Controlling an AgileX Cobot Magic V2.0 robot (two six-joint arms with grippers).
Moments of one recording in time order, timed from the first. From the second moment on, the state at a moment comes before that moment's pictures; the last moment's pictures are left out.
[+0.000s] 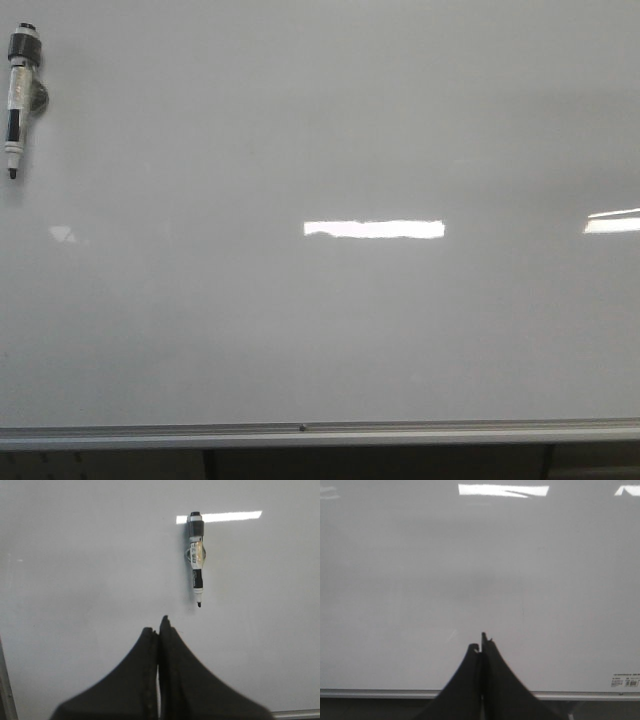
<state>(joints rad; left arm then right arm) 0.02 0.50 -0.64 -0.05 0.59 0.08 -0.02 0.55 -0.56 0.02 0.52 0.01</state>
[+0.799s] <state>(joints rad) -0.07 0.76 -0.65 -0.06 0.58 0.08 -0.02 0.63 -0.56 0.02 0.52 0.01</state>
